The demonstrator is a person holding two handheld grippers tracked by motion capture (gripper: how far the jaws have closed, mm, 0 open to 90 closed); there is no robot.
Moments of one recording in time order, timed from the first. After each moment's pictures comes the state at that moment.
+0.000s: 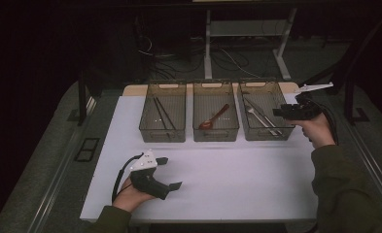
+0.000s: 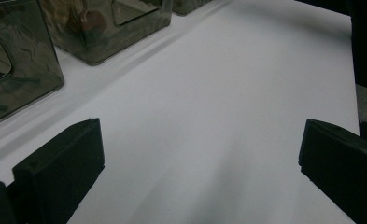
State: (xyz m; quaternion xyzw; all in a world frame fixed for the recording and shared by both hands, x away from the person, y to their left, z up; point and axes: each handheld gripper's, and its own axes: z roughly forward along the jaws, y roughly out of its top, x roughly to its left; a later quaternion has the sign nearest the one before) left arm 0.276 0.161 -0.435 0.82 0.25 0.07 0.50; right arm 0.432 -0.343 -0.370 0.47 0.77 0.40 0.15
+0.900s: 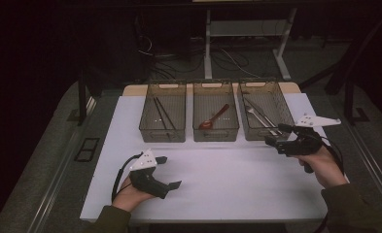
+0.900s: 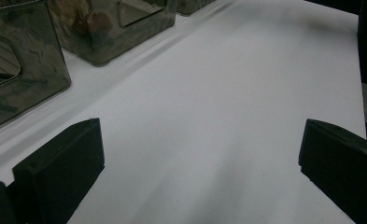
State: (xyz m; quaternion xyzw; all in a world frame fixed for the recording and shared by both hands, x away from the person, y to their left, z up) left arm 0.277 0.162 -0.434 0.82 0.25 0.08 0.50; right arm 0.325 -0.307 -0.379 0.39 0.77 0.47 0.18
